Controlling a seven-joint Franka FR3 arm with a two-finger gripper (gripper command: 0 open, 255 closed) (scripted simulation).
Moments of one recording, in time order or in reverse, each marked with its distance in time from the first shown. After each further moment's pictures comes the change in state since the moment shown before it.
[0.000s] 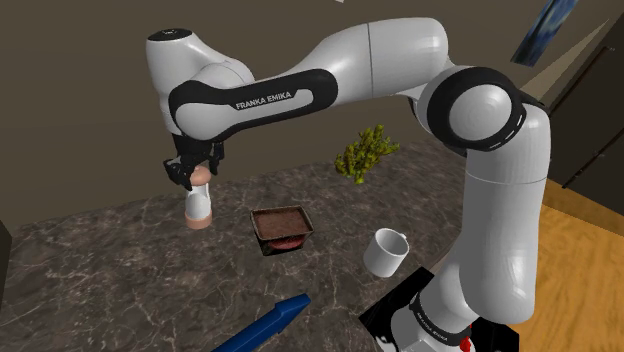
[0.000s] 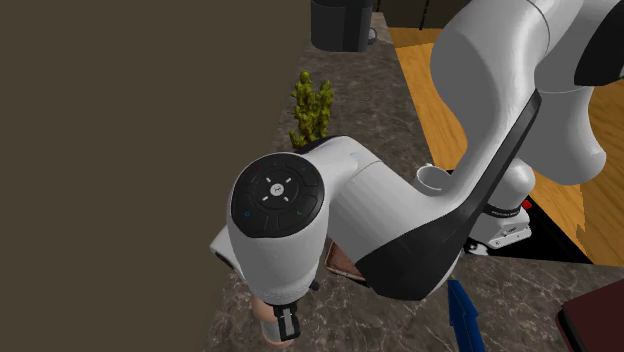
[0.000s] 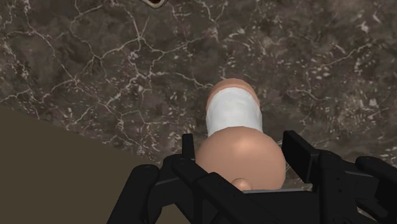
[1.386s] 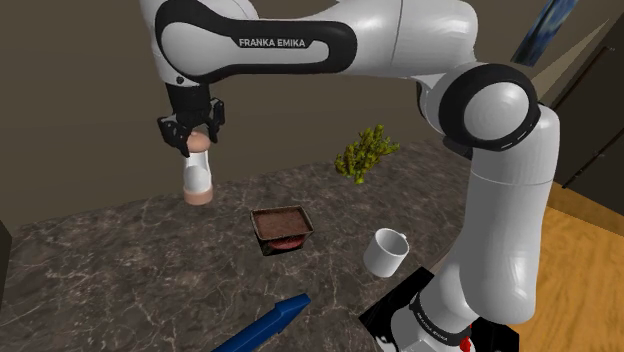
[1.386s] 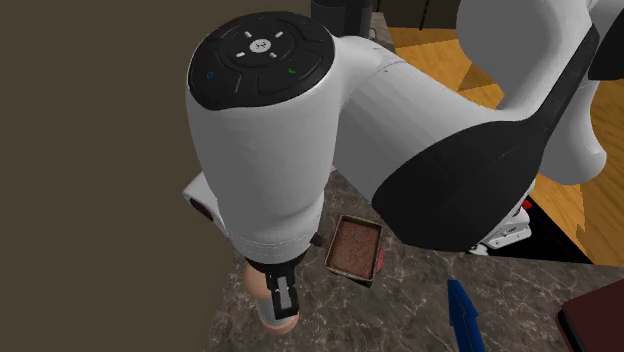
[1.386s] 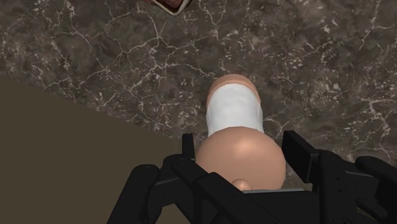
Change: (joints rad) arm 0.014 -0.039 0.013 0.197 0.029 -0.230 -0.049
